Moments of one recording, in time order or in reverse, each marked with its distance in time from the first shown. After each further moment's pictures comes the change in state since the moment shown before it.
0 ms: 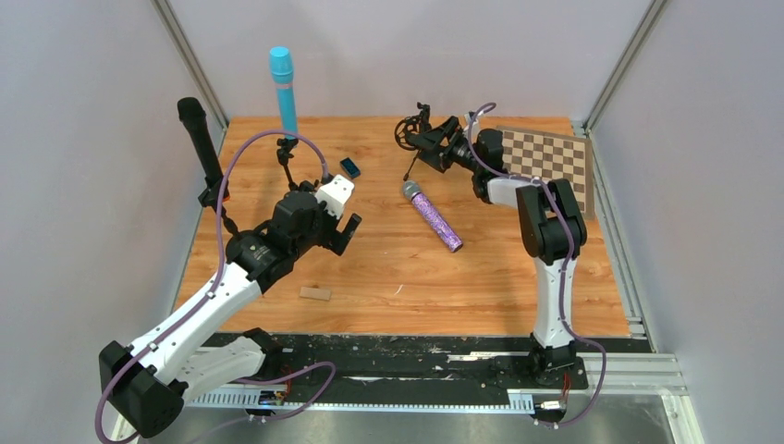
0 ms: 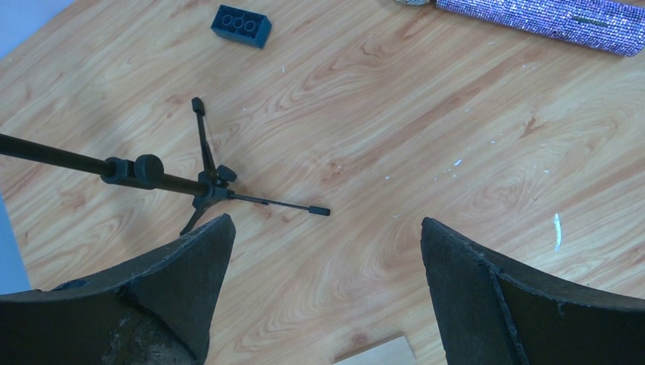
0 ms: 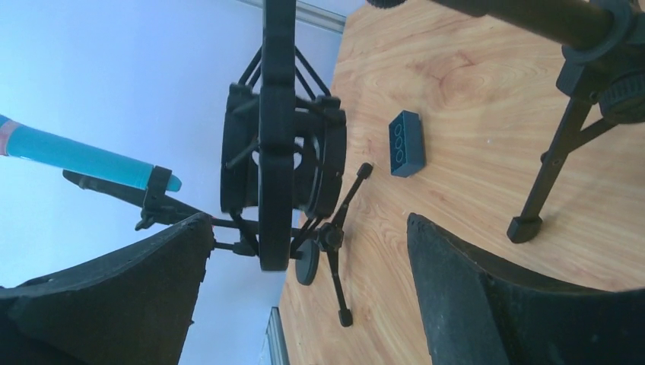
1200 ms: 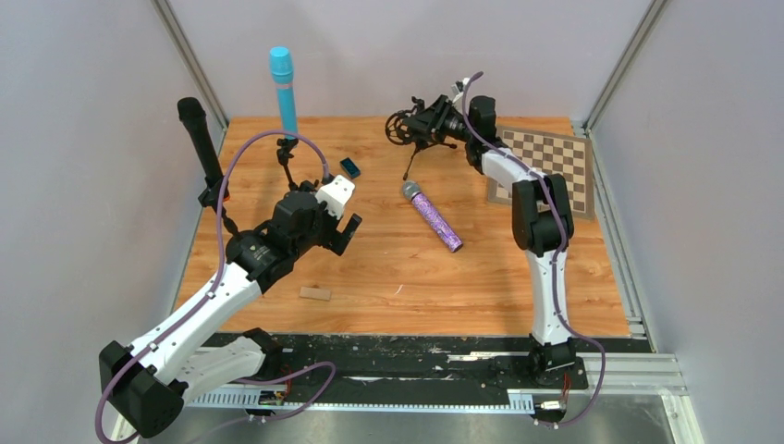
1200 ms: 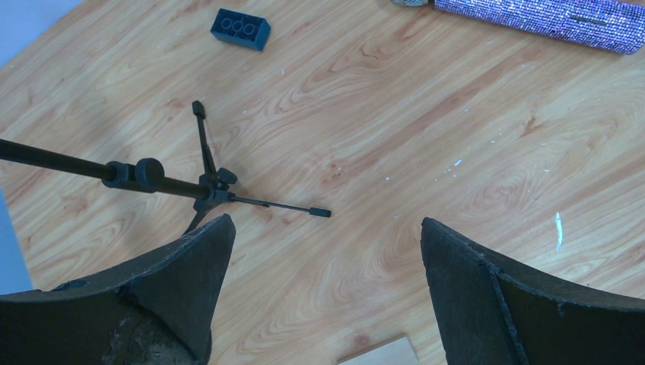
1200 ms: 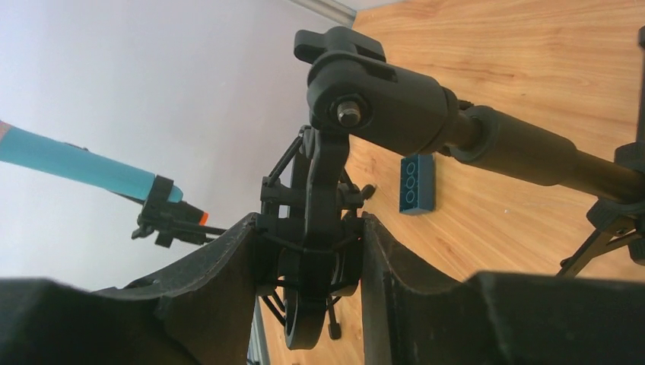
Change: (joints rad) left arm 0.000 0.000 -0.001 0.005 0.008 0.012; right arm 0.000 0.164 0.467 -0.318 -0.085 -0.115
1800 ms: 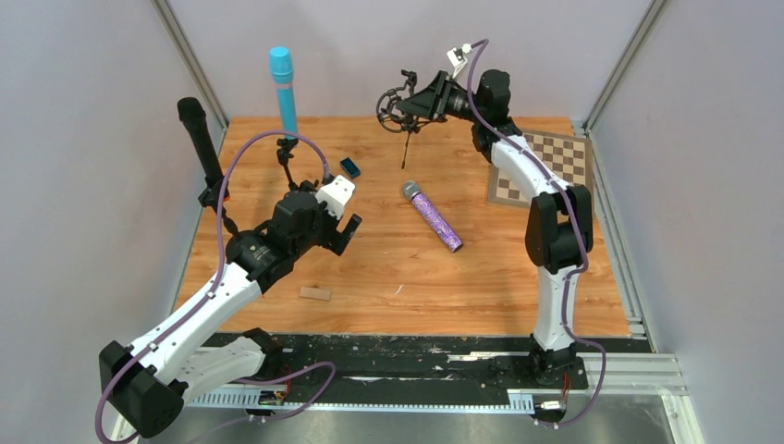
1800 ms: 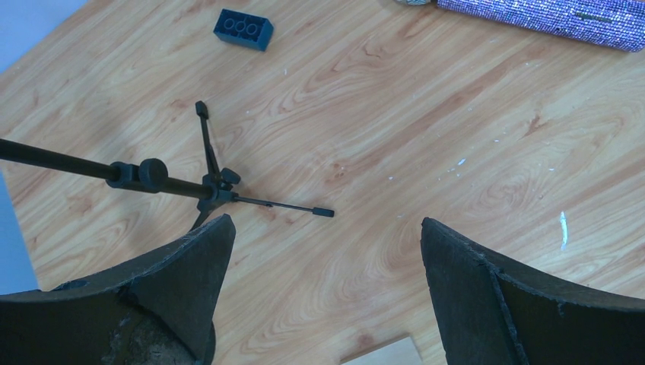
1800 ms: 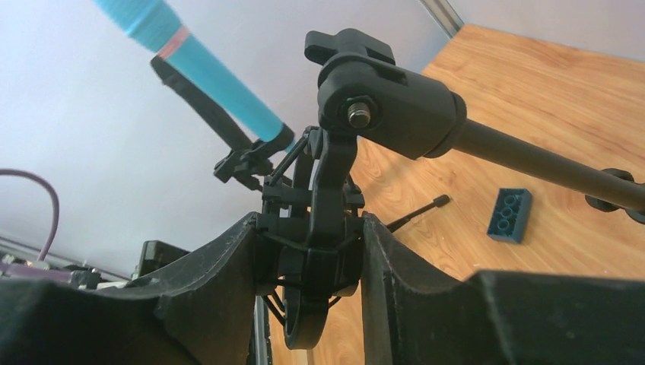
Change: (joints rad) left arm 0.000 0.000 0.000 0.000 -0.005 0.008; right arm 0.035 -0.230 0.006 -0.072 -0.155 -0.158
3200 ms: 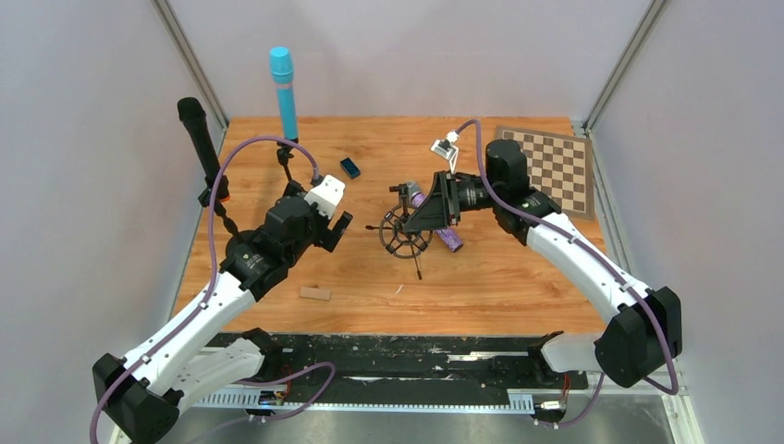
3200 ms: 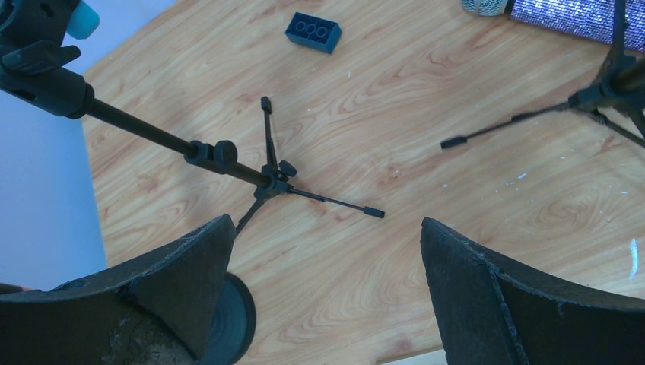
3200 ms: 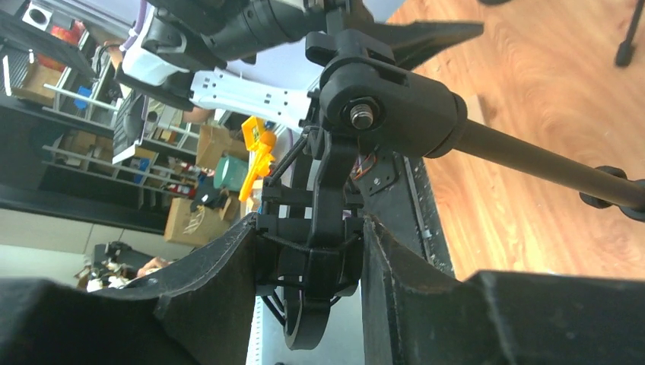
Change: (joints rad) left arm 0.000 -0.064 -0.034 0.032 -0.139 0.038; right arm 0.214 -0.798 -0.723 -0.445 -0.222 -0.239
